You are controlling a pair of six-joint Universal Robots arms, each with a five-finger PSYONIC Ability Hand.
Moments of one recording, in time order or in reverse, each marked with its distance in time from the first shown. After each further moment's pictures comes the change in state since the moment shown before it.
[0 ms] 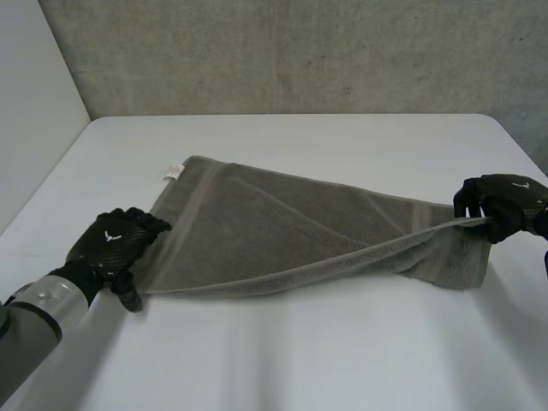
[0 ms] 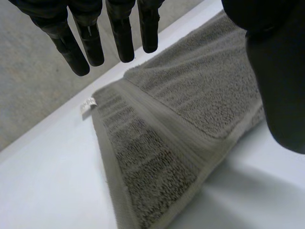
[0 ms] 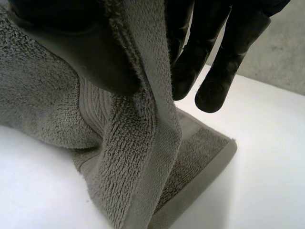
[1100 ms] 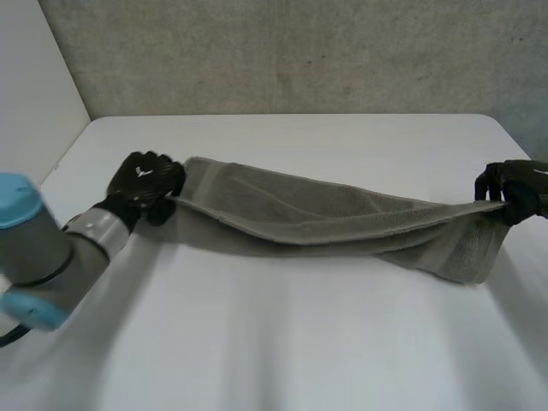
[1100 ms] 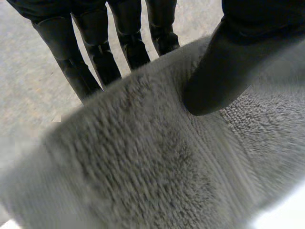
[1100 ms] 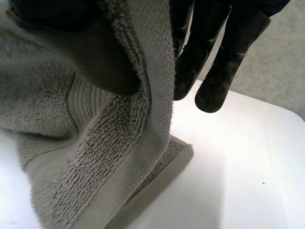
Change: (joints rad) left arm -0.169 -0.289 0.439 0.123 -0.079 -0.162; right arm -0.030 0.055 -0.054 -0.111 0.045 0.063; left_hand 1.018 1.017 1.048 1.019 1.043; right_hand 0.000 0.000 0.000 0.000 0.000
